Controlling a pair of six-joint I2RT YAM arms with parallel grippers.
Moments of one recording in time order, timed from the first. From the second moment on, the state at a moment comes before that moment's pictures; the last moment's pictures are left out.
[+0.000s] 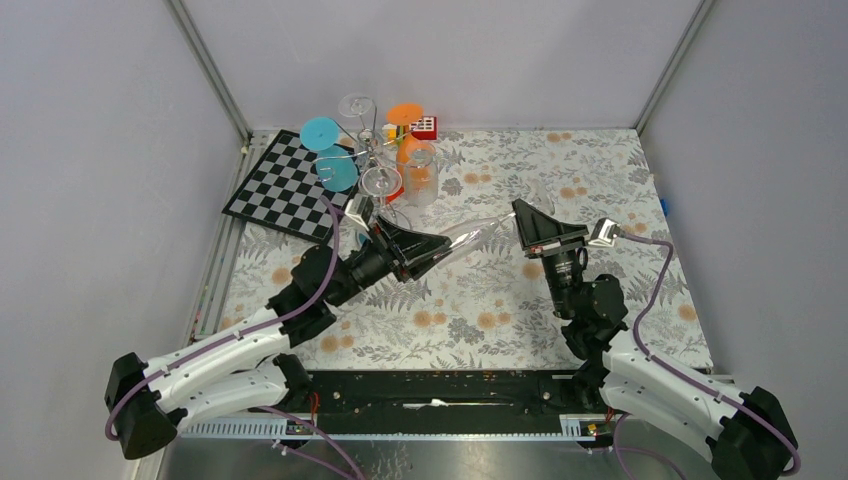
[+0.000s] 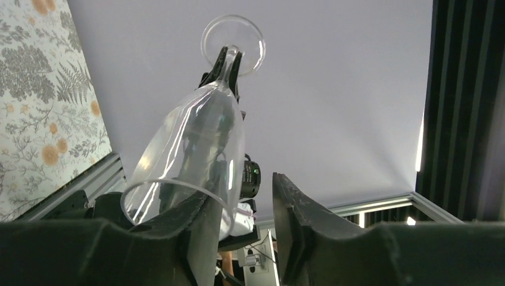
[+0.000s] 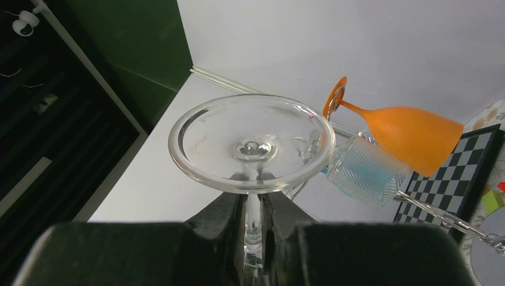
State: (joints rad) left arm -0.92 0.89 0.65 0.40 0.10 -1.55; right arm 0.73 0.75 0.32 0.93 0.41 1.25
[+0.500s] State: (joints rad) left arm -0.93 0.87 0.66 0.36 0.04 -1.50; right arm 0.73 0.72 0.32 0.89 0.46 1.22
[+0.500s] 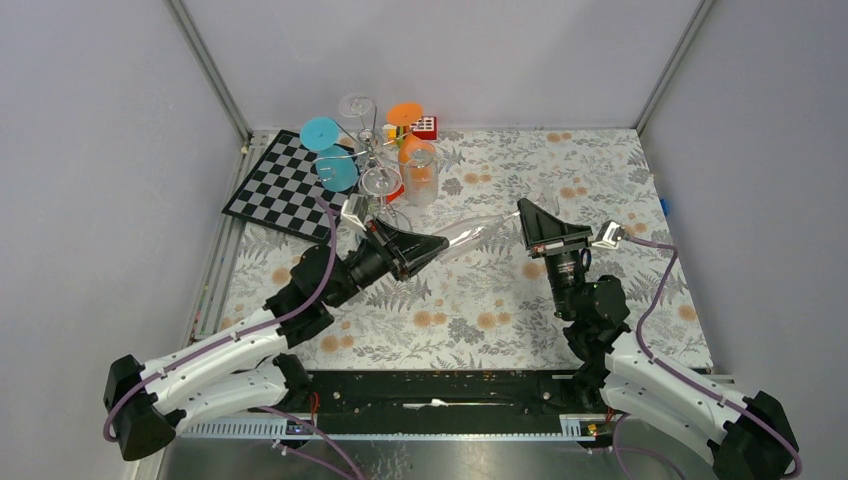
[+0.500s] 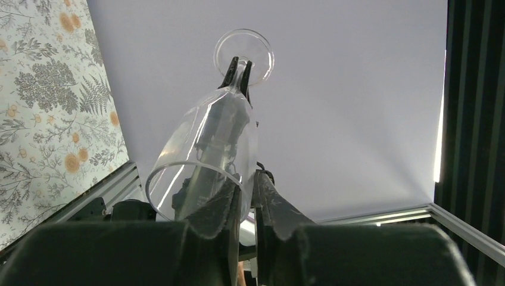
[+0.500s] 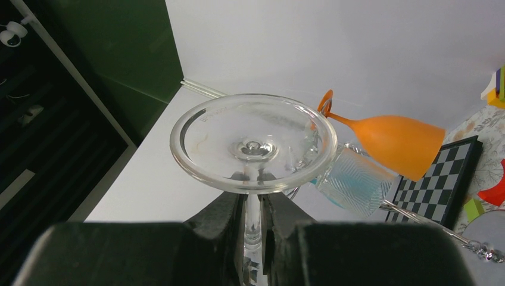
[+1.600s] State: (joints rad) left arm -0.95 1.30 1.40 -0.46 -0.11 -0.89; right arm 0.73 0.07 0.35 -0.16 0.42 1.01
